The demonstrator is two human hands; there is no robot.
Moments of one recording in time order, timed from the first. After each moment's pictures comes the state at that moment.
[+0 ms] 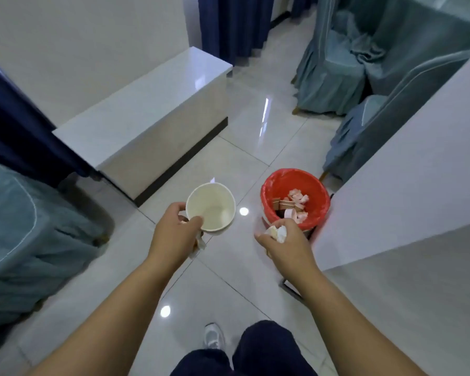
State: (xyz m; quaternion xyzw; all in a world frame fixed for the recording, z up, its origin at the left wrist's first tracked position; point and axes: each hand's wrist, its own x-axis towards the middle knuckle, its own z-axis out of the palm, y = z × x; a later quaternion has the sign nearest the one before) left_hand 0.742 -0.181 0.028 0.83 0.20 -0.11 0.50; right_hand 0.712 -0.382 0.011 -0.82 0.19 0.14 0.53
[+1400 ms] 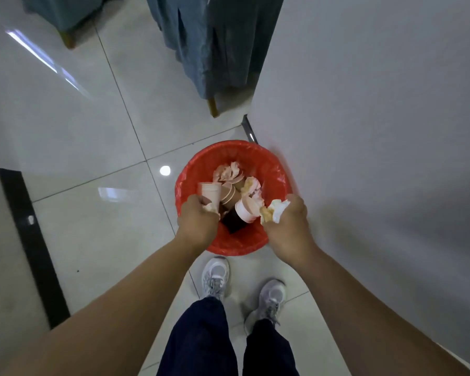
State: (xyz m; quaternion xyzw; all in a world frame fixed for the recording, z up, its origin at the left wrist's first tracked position) left_hand 1.187 -0.511 -0.308 0.82 -0.09 -0.51 0.22; right_hand 1.038 -0.574 -0.286 -0.56 0.67 0.04 0.48
